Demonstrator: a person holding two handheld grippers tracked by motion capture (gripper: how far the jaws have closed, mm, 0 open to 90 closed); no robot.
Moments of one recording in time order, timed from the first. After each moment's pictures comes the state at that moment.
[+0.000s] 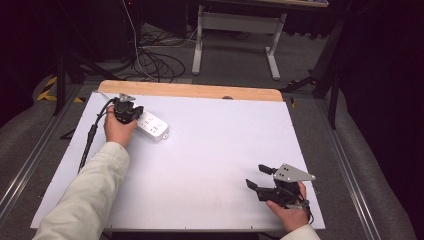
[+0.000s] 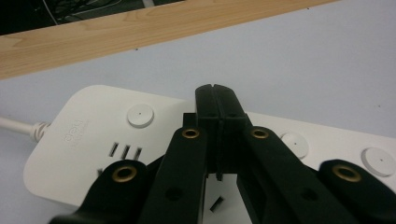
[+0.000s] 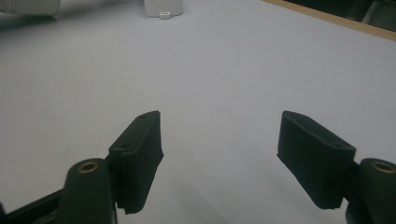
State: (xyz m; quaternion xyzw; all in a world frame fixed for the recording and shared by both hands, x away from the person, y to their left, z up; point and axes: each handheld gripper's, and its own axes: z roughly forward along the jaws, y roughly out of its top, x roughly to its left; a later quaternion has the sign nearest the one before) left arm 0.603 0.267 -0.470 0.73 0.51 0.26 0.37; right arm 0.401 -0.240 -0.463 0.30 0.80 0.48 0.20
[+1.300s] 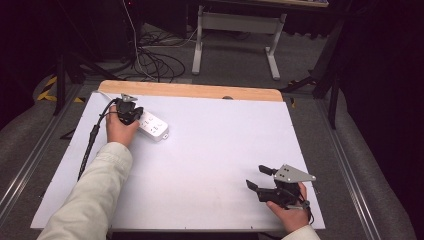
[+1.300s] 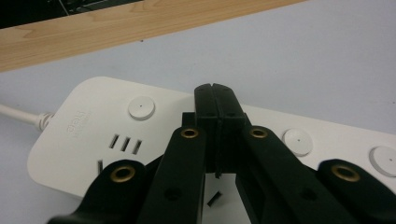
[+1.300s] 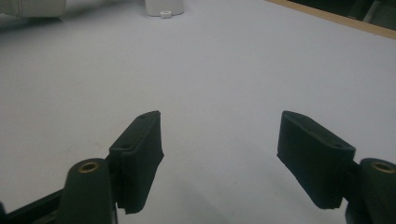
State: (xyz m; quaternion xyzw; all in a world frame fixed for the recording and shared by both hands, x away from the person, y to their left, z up) left arm 0.602 0.259 -0.469 0.73 0.52 0.26 0.35; right arm 0.399 -0.241 -0.463 0.30 0.80 0.48 0.19
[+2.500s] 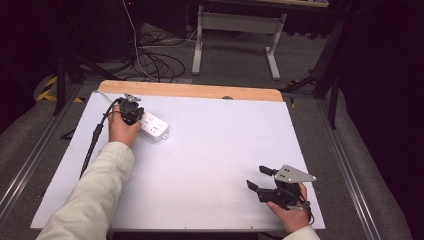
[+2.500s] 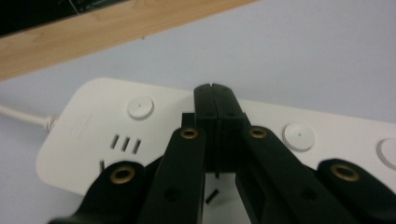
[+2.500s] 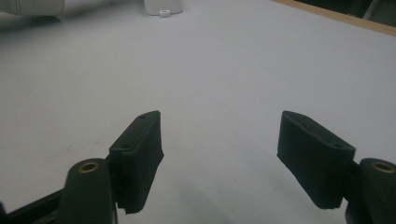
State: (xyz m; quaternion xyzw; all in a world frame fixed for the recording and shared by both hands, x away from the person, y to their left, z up) left arm 0.602 0.250 -0.466 0.75 0.52 0.28 0.31; right arm 0.399 -0.242 -0.464 0.30 0.80 0.48 0.19
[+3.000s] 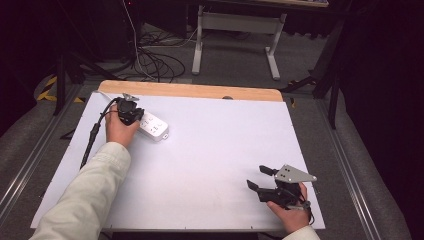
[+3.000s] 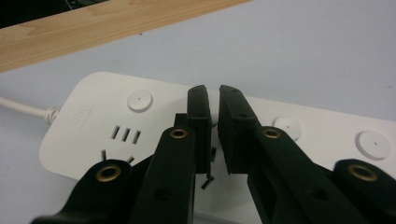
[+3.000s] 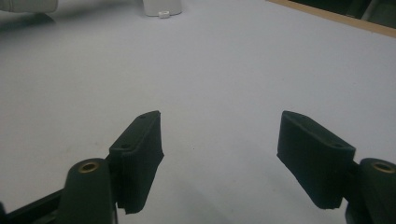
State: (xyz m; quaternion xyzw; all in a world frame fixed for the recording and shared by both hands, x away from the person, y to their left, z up) left arm 0.596 0.255 -0.459 0.75 0.52 0.26 0.32; right arm 0.399 -0.242 -0.464 0.30 0.80 0.48 0.19
